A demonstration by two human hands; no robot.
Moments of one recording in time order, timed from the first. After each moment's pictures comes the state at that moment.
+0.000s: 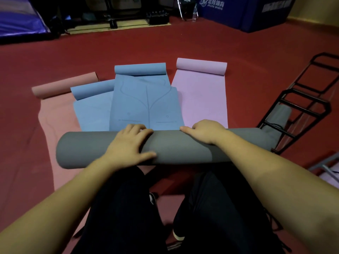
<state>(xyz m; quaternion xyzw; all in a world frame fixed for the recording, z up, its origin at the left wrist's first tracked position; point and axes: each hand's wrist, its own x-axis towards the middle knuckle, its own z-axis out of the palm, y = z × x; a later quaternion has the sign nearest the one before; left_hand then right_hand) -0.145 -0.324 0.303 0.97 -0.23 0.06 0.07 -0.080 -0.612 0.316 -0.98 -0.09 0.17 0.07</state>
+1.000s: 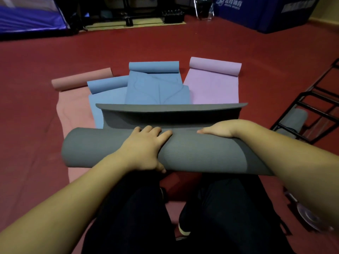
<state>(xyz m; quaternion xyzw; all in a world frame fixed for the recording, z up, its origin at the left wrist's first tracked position) -0.190 -0.342 0.342 0.97 -0.24 -0.03 -0.07 -0.096 -0.611 0.355 -0.93 -0.08 0.35 0.12</state>
